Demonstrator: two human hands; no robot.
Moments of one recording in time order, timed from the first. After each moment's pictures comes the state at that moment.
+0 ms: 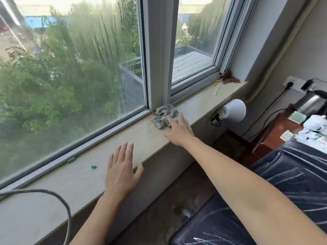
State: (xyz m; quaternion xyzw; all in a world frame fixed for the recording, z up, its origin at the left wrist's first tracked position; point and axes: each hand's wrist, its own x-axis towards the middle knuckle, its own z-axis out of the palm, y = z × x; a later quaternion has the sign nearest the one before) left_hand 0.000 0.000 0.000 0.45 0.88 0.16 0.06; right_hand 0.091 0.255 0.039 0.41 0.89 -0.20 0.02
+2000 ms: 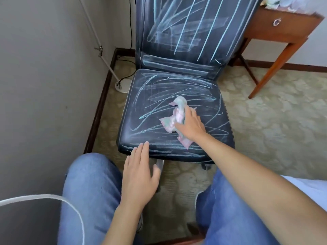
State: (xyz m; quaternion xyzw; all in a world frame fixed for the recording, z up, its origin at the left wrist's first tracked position) left_hand 0.245 -0.183 -0.479 0.74 0.57 0.23 0.26; right_hand 0.487 -0.054 -0.477 0.80 0.56 -0.18 -0.12
